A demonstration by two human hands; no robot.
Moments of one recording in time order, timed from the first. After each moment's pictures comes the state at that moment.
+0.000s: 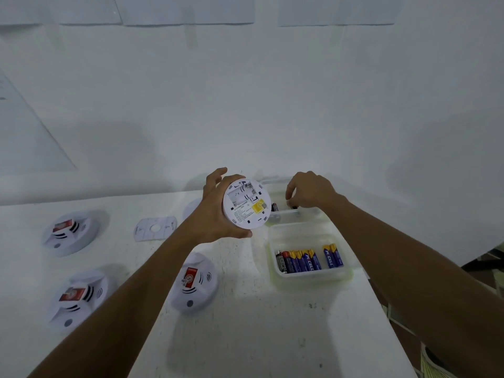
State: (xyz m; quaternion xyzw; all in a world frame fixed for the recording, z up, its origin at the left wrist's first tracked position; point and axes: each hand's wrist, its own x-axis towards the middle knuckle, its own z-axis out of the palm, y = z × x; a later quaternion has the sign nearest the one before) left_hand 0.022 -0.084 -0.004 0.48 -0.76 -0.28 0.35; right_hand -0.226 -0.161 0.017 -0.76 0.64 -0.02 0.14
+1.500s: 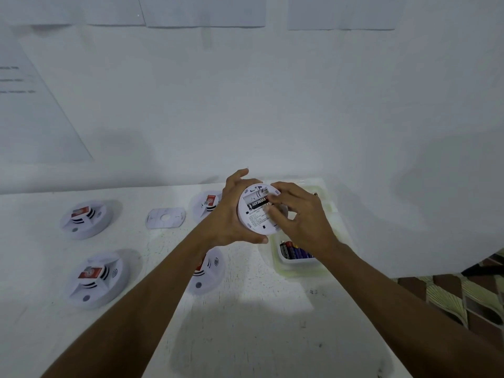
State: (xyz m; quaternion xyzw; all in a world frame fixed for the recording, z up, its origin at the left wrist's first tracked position) left_hand 0.003 -0.048 -0.005 0.42 -0.77 -0.29 0.39; right_hand -0.195 -0.047 -0.001 -0.80 0.39 -0.45 0.10
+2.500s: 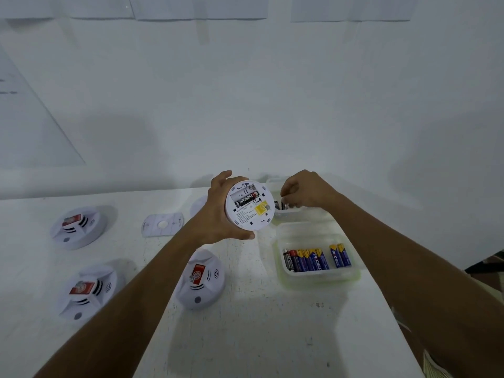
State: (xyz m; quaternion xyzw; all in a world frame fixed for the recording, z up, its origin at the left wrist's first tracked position) left_hand 0.033 -0.079 -0.014 0.47 -0.74 -0.33 0.35; right_hand -0.214 -0.156 0.015 -0.74 0.58 -0.14 0.32
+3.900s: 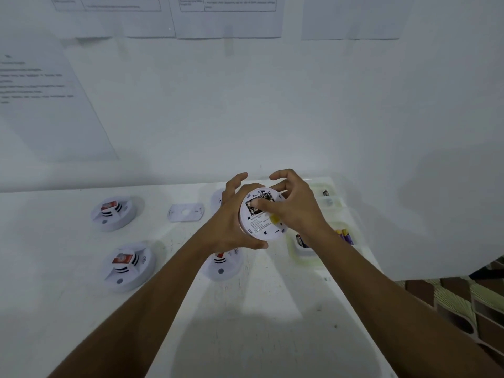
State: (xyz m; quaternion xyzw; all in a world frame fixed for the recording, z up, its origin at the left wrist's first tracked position) left_hand 0.032 -0.003 0.010 0.41 -0.78 -0.26 0.39; right_hand -0.138 -0.011 0.052 -0.61 0.54 -0.41 0.41
